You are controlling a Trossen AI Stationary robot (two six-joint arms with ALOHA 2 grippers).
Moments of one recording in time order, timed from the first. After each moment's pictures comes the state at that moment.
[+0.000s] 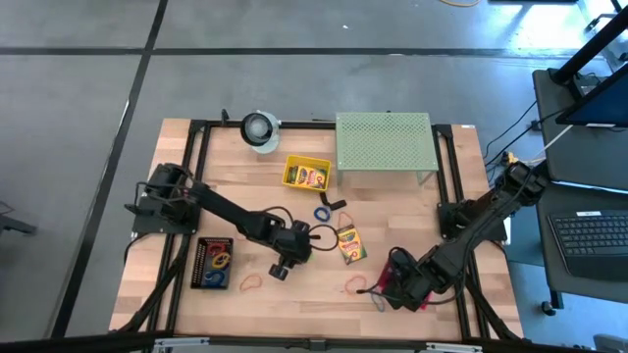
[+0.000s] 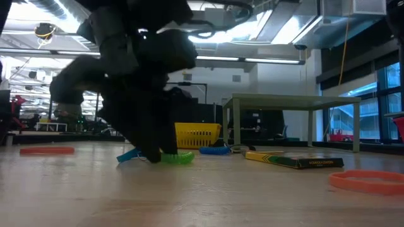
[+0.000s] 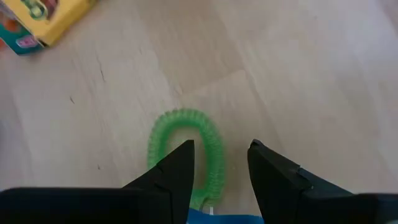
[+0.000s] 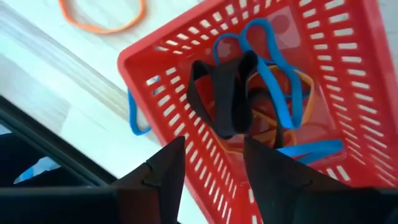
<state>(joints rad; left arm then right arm) -0.28 1.85 1.04 -0.18 0.03 0.14 0.82 1.56 0.99 -0.78 0.02 1.75</state>
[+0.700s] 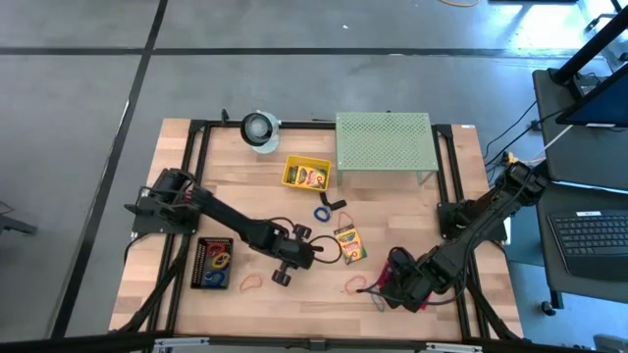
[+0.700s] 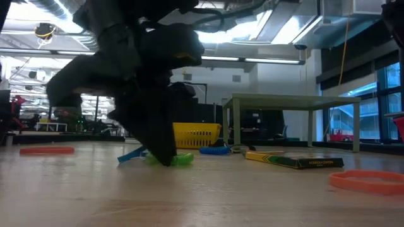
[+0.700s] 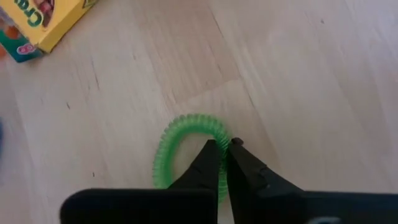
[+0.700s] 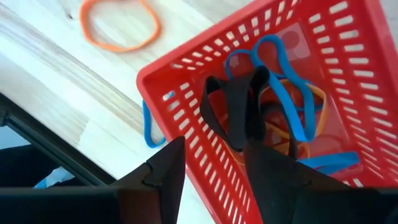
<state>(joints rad) -0.32 1.90 1.13 -0.26 -0.09 0.10 0.82 1.56 0.99 -0.75 0.08 1.77</state>
